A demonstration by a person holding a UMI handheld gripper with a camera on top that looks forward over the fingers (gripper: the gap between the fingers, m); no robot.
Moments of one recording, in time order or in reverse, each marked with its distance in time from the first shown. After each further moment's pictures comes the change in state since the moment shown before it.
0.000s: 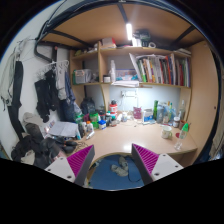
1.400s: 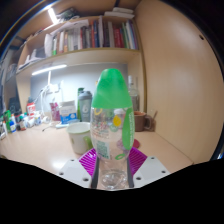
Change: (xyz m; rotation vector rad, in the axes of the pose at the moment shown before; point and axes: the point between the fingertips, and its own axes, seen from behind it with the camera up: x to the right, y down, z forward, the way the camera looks) arm 0.577 0.122 0.358 0.183 0.402 0.092
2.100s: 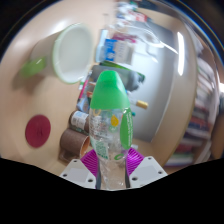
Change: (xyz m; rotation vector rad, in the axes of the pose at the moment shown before) arm 0.050 -0.157 0.157 -0.013 0.167 -1.885
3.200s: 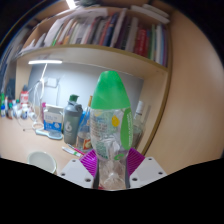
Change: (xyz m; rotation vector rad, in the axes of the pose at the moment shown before) arm -0.004 -0.007 0.000 0.121 -0.162 1.566
